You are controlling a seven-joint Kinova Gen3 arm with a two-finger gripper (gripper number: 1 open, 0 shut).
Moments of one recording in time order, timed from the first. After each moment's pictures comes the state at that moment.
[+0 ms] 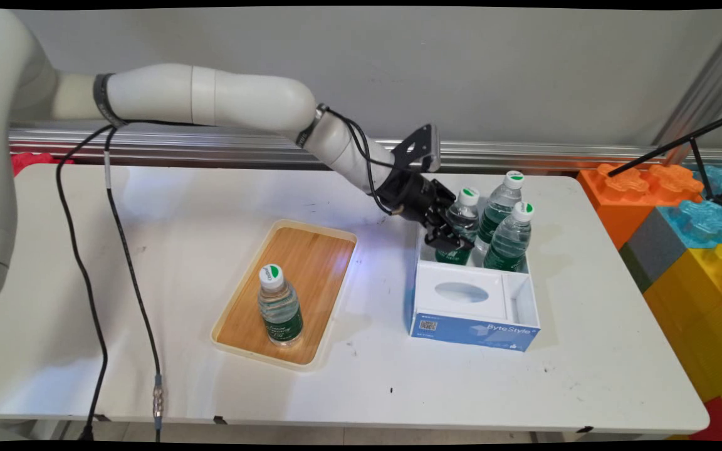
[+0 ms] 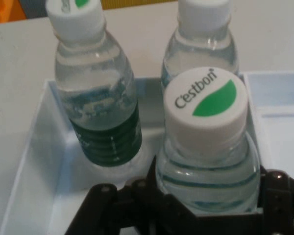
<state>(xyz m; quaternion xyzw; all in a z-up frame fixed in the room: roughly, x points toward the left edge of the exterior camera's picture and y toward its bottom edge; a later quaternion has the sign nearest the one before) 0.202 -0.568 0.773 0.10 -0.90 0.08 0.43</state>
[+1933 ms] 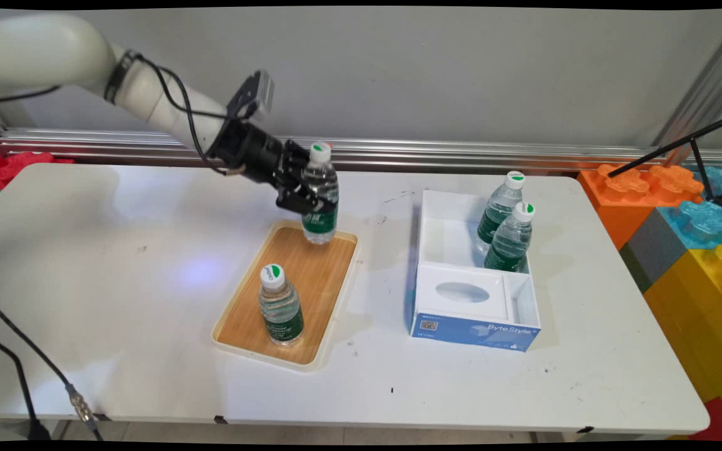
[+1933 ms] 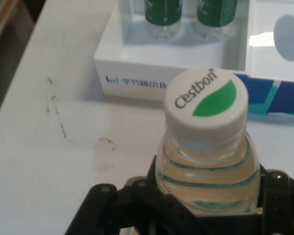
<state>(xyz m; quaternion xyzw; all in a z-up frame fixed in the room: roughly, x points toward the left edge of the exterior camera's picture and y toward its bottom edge) 0.418 -0.472 0.845 0.18 -0.90 0.12 0.39</state>
